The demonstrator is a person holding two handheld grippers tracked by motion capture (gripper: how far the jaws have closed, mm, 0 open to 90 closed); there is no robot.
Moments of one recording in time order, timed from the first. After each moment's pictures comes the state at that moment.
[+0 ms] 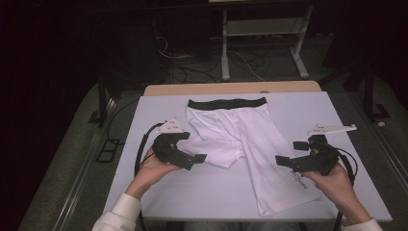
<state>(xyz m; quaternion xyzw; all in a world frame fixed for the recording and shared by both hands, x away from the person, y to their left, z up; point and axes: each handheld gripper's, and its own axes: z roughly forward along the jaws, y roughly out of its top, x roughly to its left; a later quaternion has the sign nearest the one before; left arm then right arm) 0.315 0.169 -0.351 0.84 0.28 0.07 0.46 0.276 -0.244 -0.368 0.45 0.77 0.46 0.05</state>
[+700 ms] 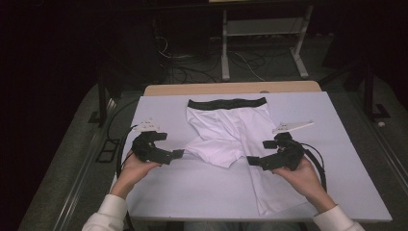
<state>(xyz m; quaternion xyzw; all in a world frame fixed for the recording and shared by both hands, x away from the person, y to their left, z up) 0.331 0.230 -0.376 0.82 0.35 0.07 0.45 0.299 -0.176 -0.382 0.40 0.80 0.45 0.02</state>
